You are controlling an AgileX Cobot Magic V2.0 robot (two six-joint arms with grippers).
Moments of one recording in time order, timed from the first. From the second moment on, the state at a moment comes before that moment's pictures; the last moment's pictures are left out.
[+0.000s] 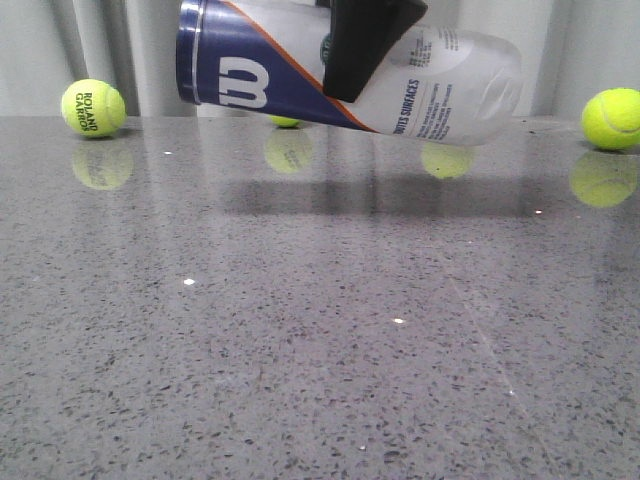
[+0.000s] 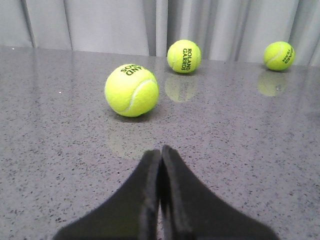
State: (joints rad) left arm 0.03 0.00 0.00 -0.09 0.16 0.03; right arm 0.56 1.88 -1.89 0.22 1.24 -1.16
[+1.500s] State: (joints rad) left arm 0.03 0.00 0.00 -0.09 0.16 0.03; right arm 0.56 2.04 -1.91 0.22 1.24 -1.19
